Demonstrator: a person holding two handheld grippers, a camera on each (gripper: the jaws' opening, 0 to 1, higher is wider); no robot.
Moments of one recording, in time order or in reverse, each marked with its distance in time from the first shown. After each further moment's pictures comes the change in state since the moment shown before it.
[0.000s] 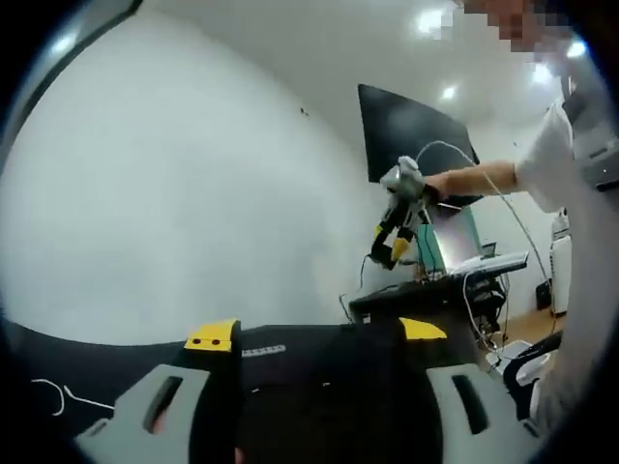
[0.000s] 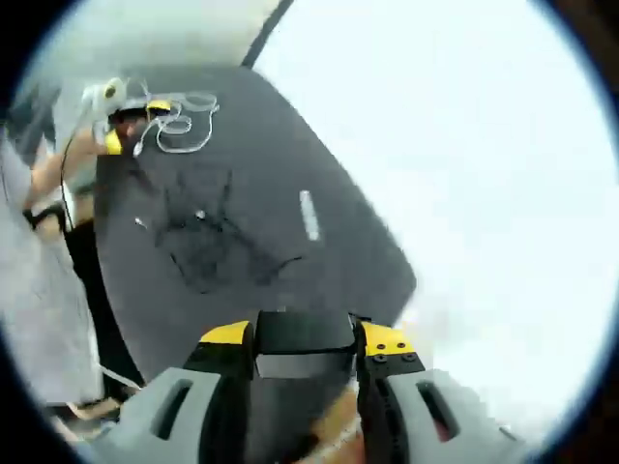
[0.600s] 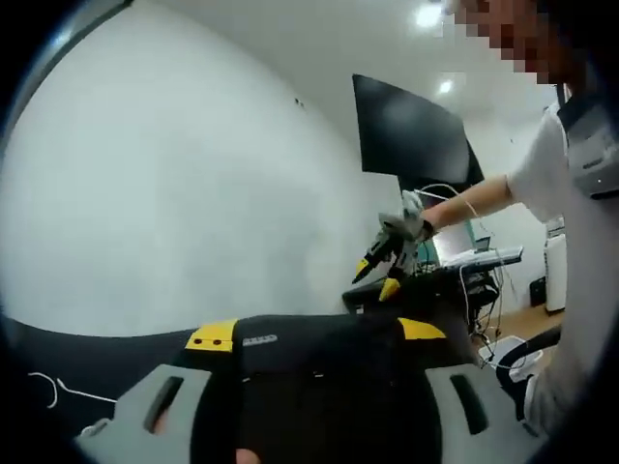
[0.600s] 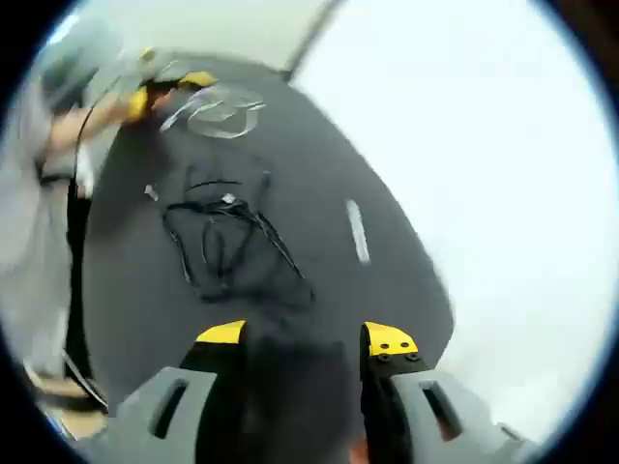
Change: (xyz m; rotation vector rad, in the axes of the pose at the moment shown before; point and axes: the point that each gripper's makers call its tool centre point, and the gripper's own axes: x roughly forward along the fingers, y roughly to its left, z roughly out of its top) left arm -0.001 -0.008 -0.009 -0.018 0.040 -0.023; right arm 0.079 0.047 0.046 -0.452 -0.167 0.068
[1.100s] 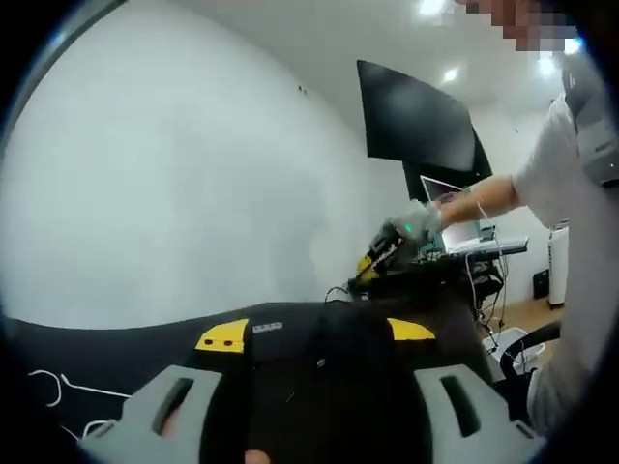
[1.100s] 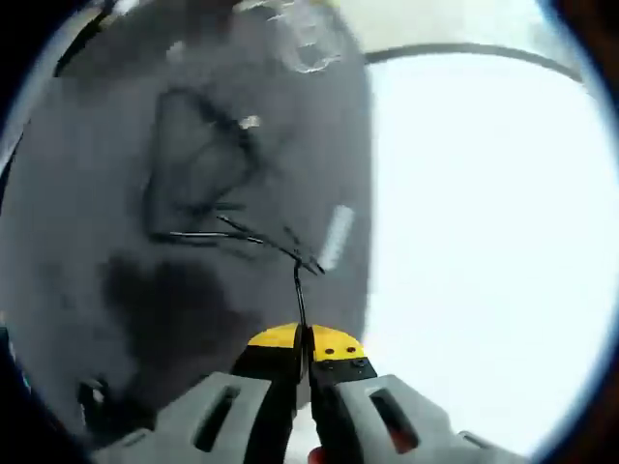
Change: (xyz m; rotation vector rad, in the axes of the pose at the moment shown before) left arm -0.001 0.004 -0.011 0.010 0.057 0.019; right arm -0.035 -0.056 -0.007 -0.298 0.123 -0.370
